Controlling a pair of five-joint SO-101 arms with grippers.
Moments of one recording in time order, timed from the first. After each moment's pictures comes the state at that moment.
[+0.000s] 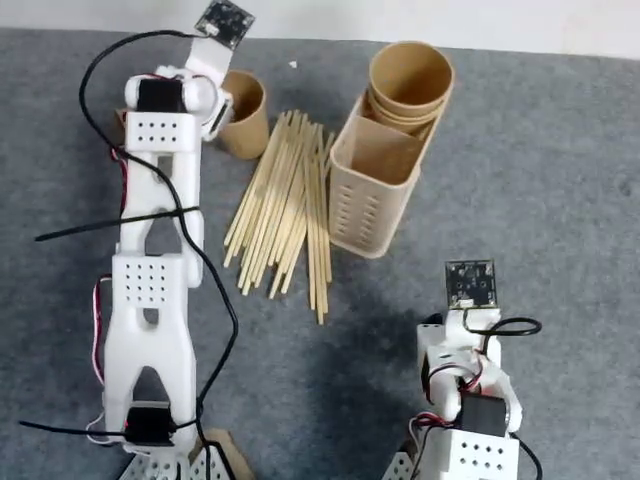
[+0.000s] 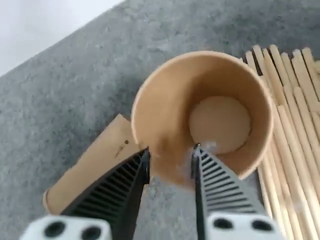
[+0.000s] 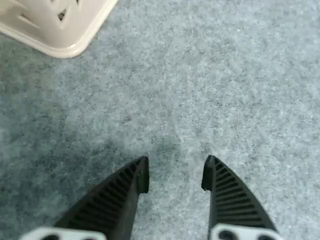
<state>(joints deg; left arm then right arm) -4.9 59.1 -79.2 82.2 -22.8 1.9 -97.4 96.0 56.7 14.0</state>
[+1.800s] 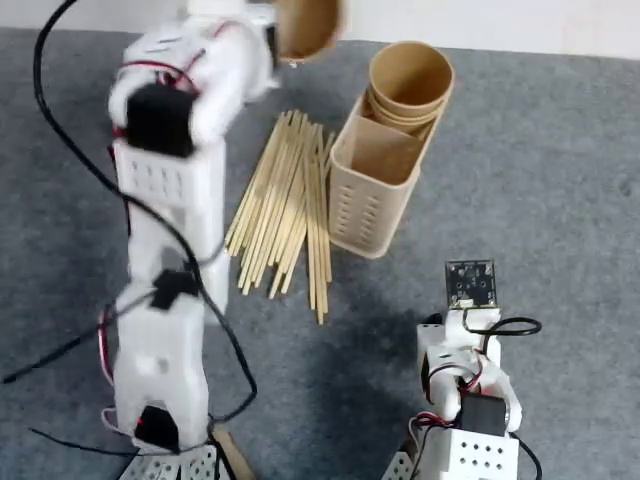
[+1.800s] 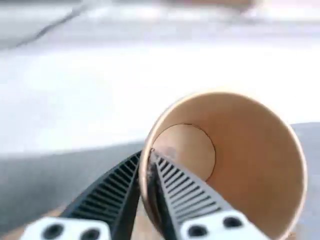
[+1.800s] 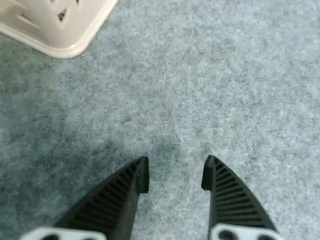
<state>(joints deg) 11.6 30.4 -88.5 85.1 9.8 1.9 -97.4 96.0 56.7 14.0</state>
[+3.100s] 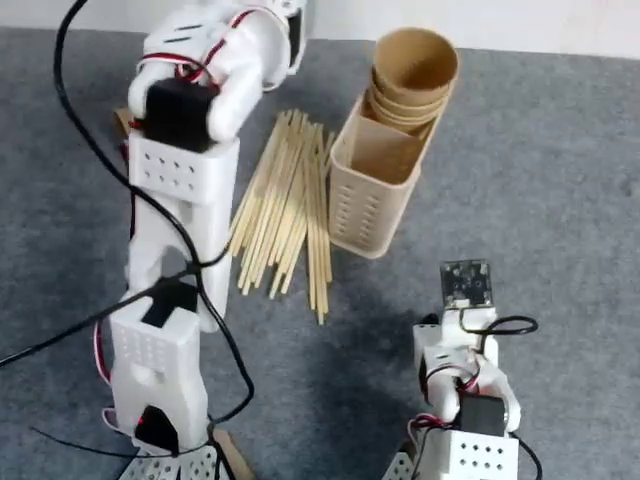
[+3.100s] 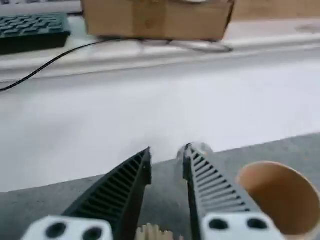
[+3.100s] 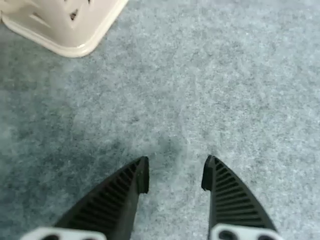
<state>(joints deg) 10.2 26.3 -76.8 72.6 6.6 0.3 -97.4 96.0 56.7 14.0</state>
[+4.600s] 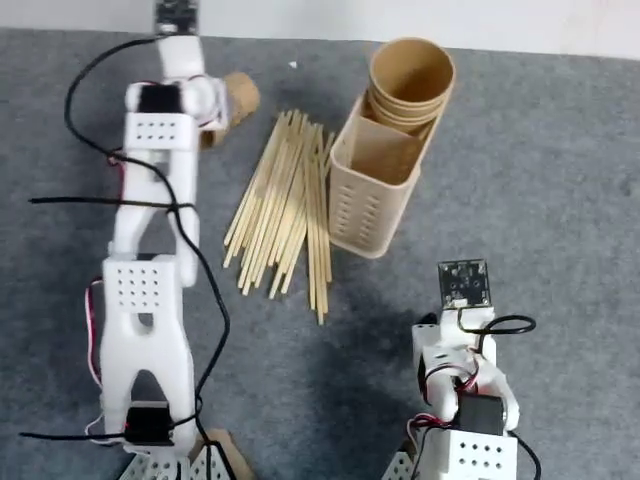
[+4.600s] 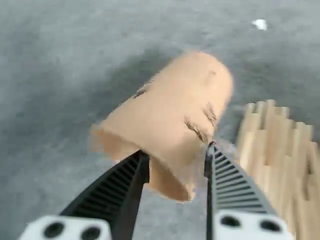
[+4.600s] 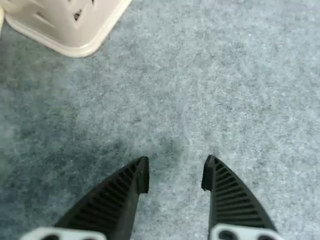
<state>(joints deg) -5.1 53.8 -61.8 68.3 7.1 -0.1 -97.4 96.0 56.7 14.0</state>
